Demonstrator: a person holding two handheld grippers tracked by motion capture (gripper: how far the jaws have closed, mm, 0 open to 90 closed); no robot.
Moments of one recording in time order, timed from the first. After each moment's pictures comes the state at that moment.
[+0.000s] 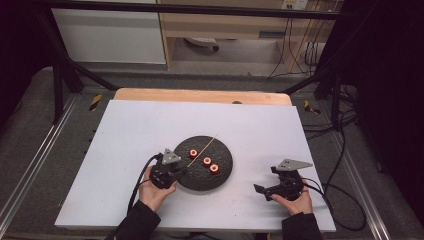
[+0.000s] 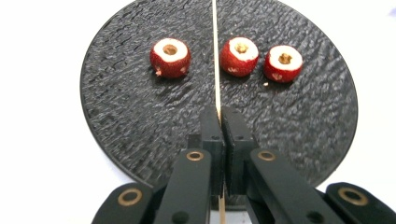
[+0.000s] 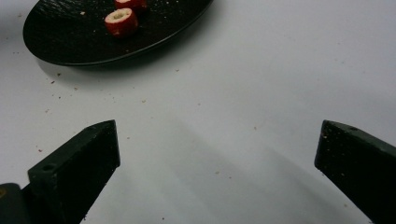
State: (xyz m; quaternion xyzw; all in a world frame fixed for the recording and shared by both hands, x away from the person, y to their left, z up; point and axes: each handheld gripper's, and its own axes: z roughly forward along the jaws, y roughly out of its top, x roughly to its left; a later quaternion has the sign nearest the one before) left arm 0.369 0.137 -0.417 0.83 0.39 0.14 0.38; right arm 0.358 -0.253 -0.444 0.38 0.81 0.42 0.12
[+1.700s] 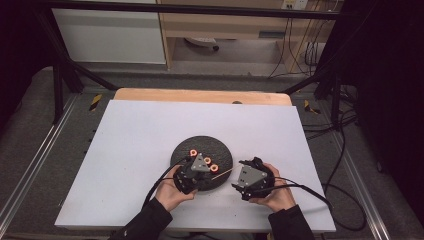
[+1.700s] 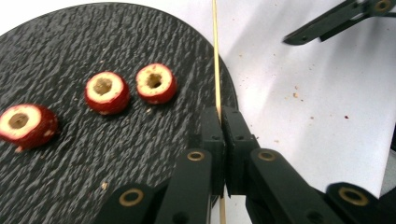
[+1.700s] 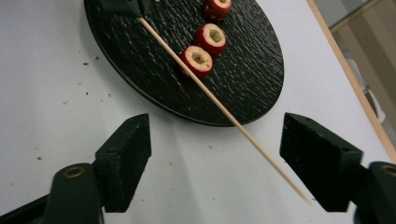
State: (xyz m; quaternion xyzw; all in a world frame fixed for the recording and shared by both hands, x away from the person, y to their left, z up) left arm 0.361 0.070 -0.400 0.91 0.23 0.08 0.34; right arm 0.346 -0.159 -0.404 0.08 0.91 0.29 0.29
